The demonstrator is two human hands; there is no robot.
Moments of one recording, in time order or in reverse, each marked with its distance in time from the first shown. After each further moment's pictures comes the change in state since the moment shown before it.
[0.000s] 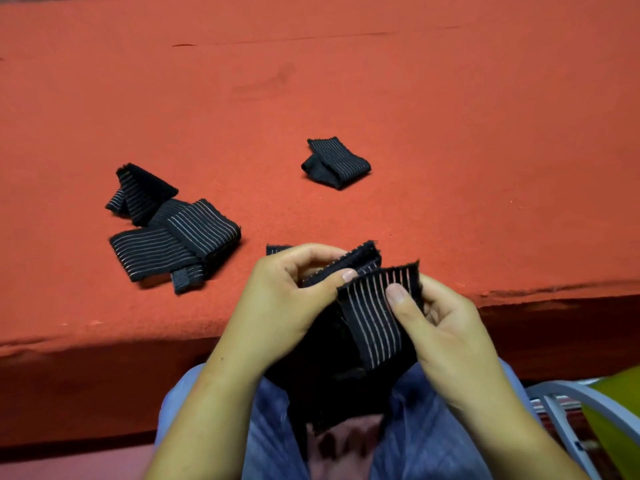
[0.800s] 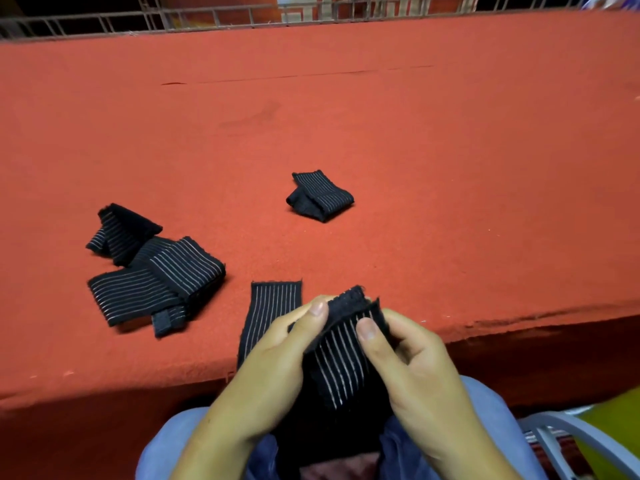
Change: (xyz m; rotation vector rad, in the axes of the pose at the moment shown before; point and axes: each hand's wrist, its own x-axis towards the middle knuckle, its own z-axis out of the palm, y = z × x) left_hand -0.008 -0.003 0.012 -0.122 -0.167 -0.141; right_hand 0.000 -0.012 0.015 0.094 -0.065 -0.004
